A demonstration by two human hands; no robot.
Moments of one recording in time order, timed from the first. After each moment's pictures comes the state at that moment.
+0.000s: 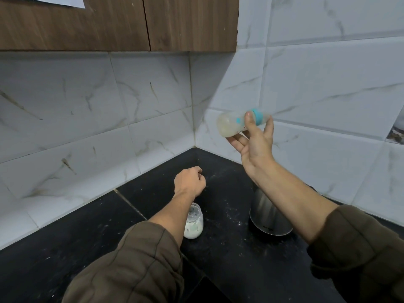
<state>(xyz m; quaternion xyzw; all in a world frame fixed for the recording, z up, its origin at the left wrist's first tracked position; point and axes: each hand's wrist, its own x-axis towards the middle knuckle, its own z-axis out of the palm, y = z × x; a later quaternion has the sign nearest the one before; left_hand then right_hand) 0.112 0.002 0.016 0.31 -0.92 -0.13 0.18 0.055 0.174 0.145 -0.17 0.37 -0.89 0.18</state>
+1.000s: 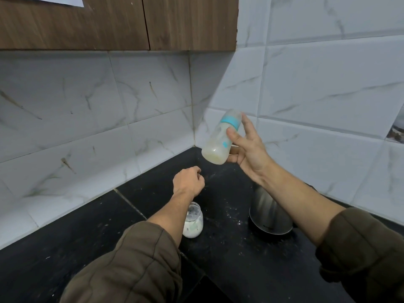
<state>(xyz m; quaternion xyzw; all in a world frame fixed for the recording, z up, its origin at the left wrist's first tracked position) 0.112 -0.003 0.011 0.31 -0.92 -0.14 0.18 0.051 0.183 0.129 -0.31 0.47 -0.78 0.26</state>
